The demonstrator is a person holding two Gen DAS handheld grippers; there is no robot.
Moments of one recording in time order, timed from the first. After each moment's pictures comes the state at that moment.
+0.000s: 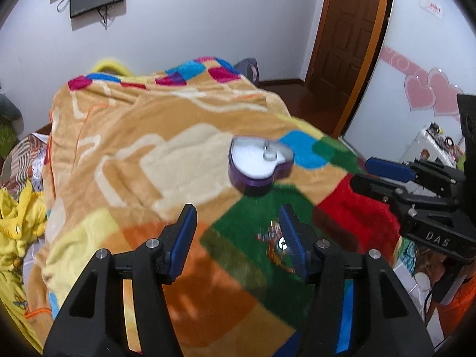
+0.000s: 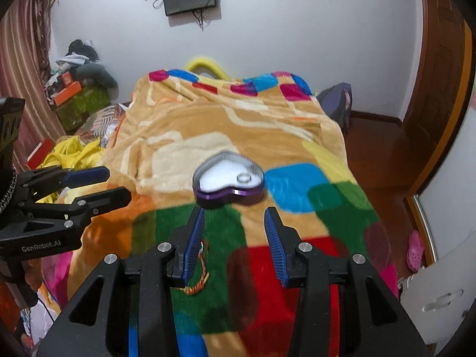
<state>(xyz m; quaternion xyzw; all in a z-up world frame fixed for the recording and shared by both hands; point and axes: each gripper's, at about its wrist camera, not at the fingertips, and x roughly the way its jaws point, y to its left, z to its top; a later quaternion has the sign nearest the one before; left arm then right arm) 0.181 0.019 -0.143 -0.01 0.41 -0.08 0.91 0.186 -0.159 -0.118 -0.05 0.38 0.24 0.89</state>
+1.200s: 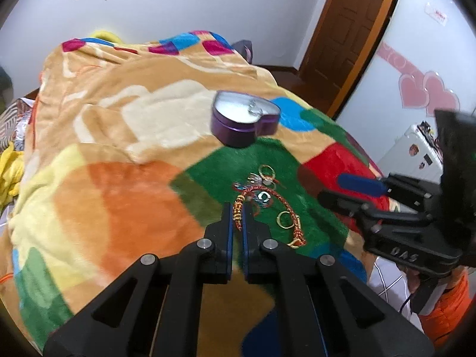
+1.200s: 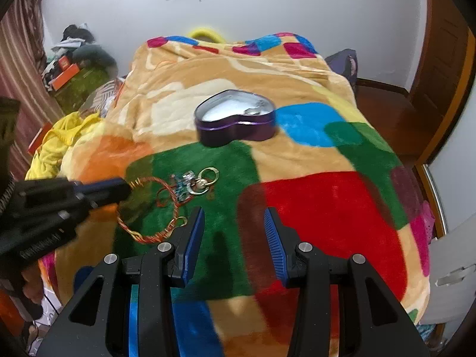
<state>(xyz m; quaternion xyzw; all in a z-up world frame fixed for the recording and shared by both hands) 0.151 0.017 -0.175 -0.06 0.43 -0.10 0.89 0.163 -0.155 -0.161 -0.05 0.44 0.25 0.86</state>
